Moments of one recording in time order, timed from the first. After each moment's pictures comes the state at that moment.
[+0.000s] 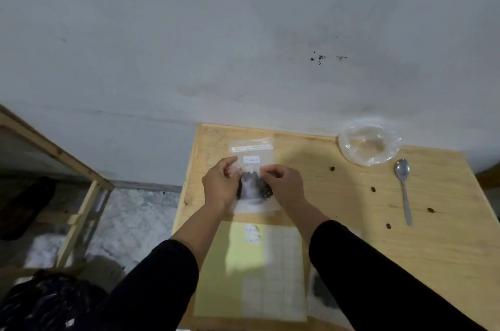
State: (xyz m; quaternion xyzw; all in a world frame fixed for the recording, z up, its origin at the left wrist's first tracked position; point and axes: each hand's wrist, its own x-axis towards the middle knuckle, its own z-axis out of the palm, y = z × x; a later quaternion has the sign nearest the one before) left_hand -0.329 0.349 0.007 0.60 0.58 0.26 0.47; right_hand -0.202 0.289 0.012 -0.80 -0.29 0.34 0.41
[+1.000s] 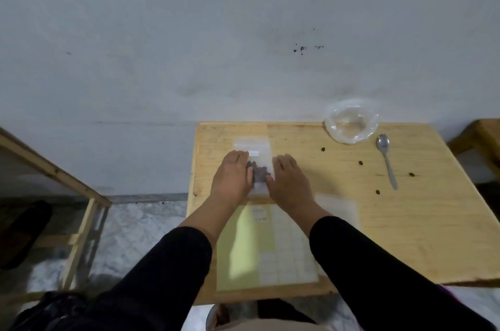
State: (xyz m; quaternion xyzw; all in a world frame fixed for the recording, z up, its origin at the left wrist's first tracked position) left_hand -0.348 0.326 0.038 0.88 0.41 0.09 0.20; right_hand -0.236 0.242 0.030 -0.82 -0.57 0.03 0.08
